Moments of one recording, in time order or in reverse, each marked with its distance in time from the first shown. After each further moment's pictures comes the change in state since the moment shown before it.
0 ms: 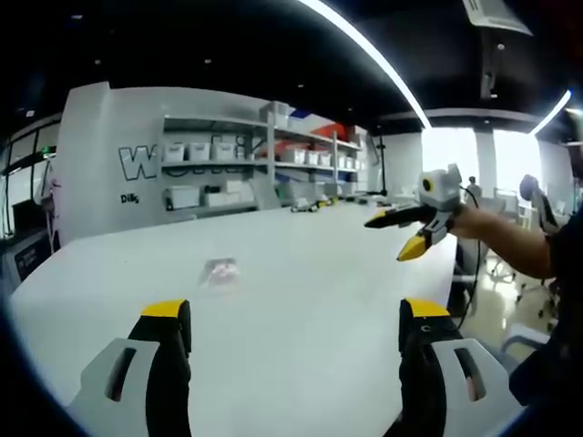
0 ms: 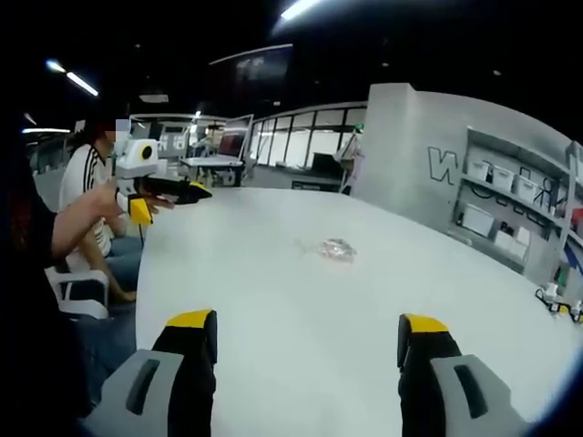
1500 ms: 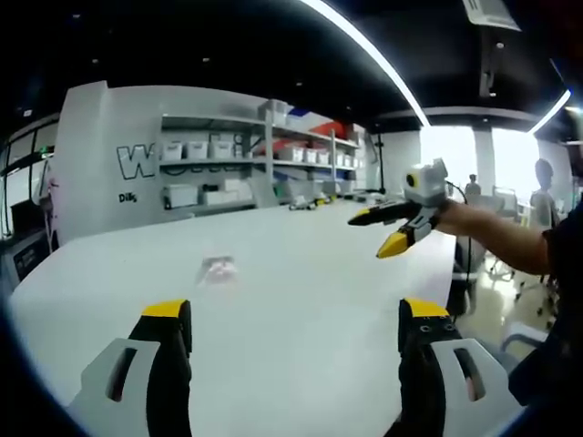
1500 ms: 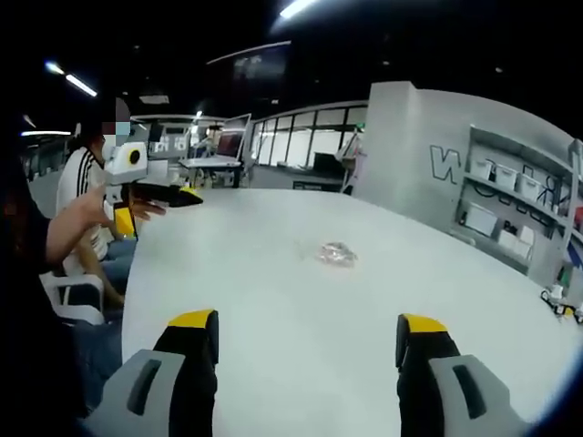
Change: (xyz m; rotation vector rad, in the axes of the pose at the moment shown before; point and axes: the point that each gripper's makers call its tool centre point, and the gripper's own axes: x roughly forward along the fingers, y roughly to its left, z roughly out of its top) left arm 0.004 -0.005 -0.005 0.004 0.011 -0.008; right arm 0.027 -0.006 0.006 0.008 0.002 0.013
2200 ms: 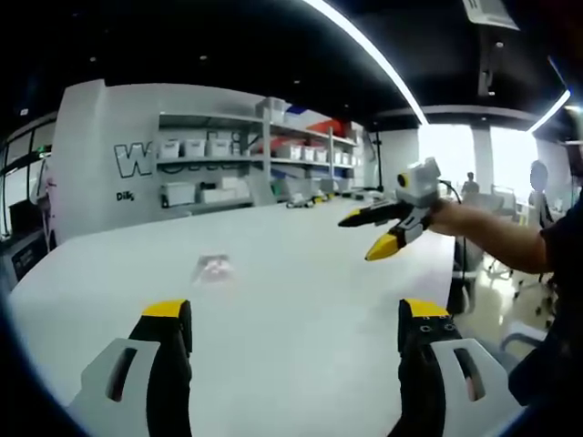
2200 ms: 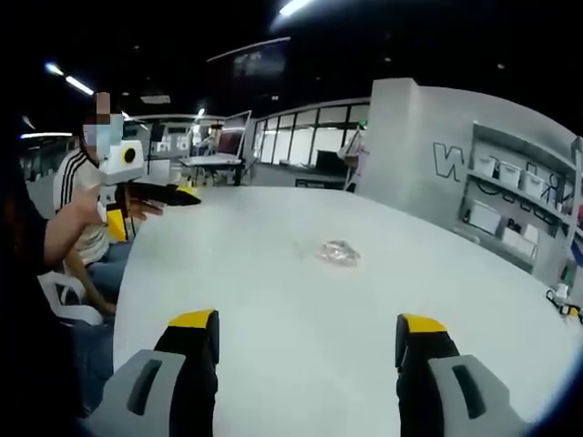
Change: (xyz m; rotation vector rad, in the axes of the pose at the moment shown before) left arm 0.007 -0.002 -0.002 0.000 0.008 -0.010; right arm 0.014 0.000 -0.003 0.006 0.007 0.017
